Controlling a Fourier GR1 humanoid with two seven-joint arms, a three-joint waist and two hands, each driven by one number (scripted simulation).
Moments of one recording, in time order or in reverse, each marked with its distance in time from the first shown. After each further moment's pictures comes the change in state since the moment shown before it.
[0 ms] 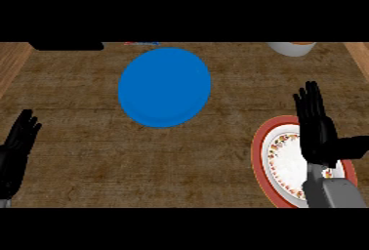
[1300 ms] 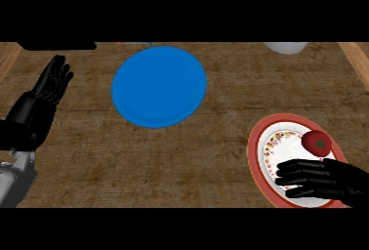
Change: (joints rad) left arm -0.325 -0.031 -0.077 -0.110 -0.070 -0.036 0.155; right arm 0.107 -0.664 0.406 -0.135 0.461 0.465 -0.857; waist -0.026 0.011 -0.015
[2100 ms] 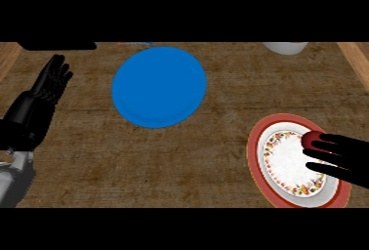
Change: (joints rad) left arm 0.003 -0.012 0.022 -0.011 -0.015 -0.021 0.021; right arm 0.004 -0.365 -0.117 -0.273 0.424 0.018 0.419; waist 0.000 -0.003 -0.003
